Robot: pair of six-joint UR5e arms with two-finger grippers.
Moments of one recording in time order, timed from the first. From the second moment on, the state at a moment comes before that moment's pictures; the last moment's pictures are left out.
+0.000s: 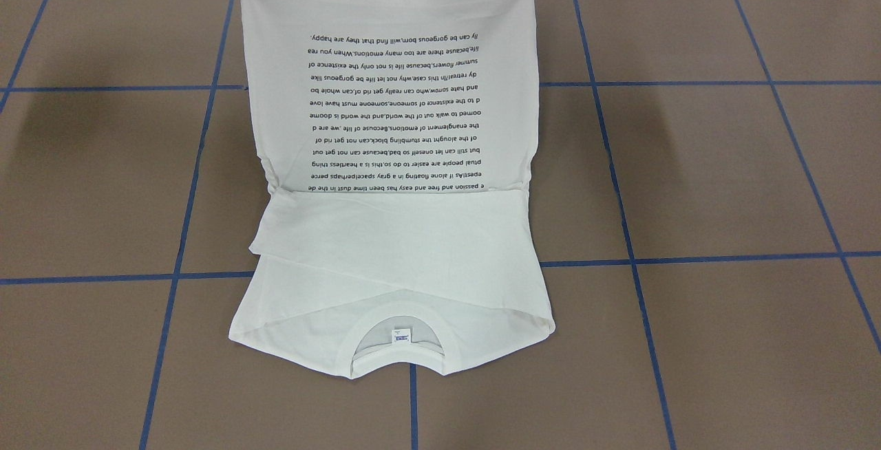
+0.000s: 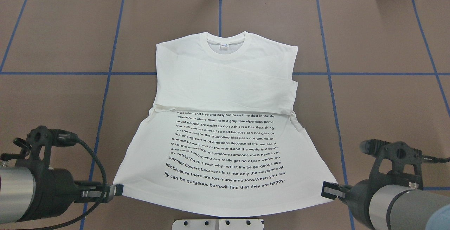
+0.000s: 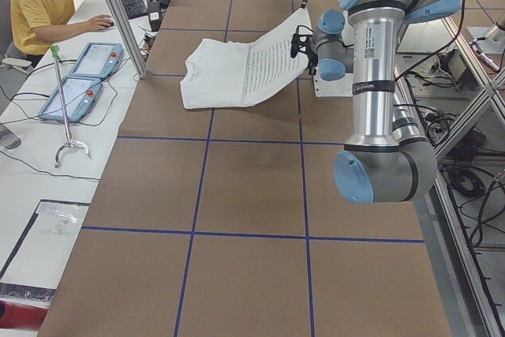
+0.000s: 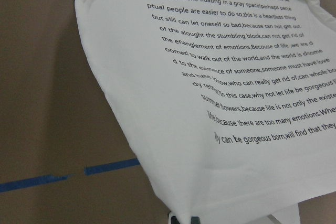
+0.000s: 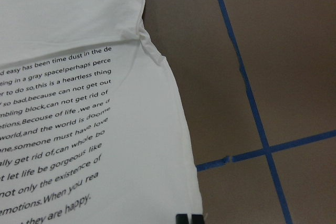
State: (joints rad) left arm -0.28 -1.55 -2.55 -1.83 -1.75 -1.36; right arm 0.08 -1.36 2.69 -2.14 1.43 1.77
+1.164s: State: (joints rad) left arm -0.59 -1.92 -2.27 -1.61 -1.78 -1.08; right arm 0.63 -1.08 2.27 -2.04 1.66 1.34
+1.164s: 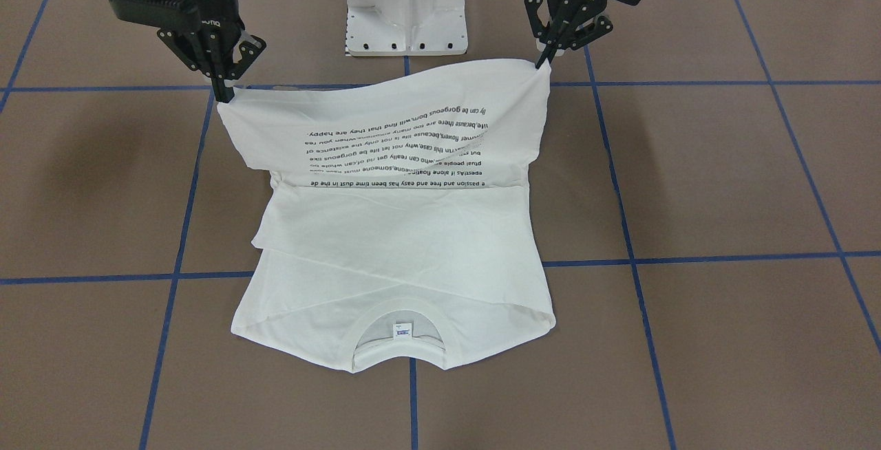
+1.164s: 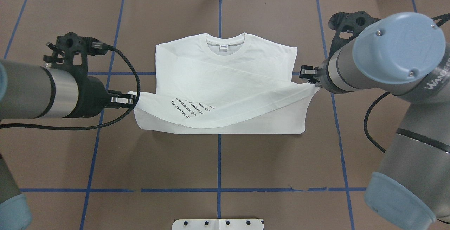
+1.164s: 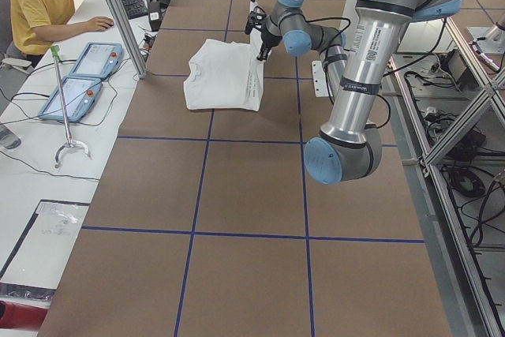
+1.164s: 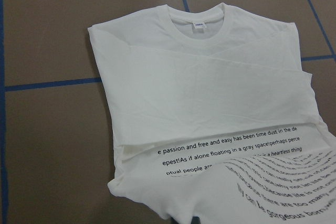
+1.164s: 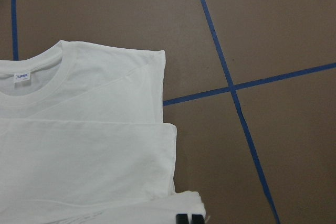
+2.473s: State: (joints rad) left arm -0.82 -2.12 -1.75 -1.84 -1.79 -0.82; right arm 0.75 -0.99 1.90 -1.74 1.70 1.23
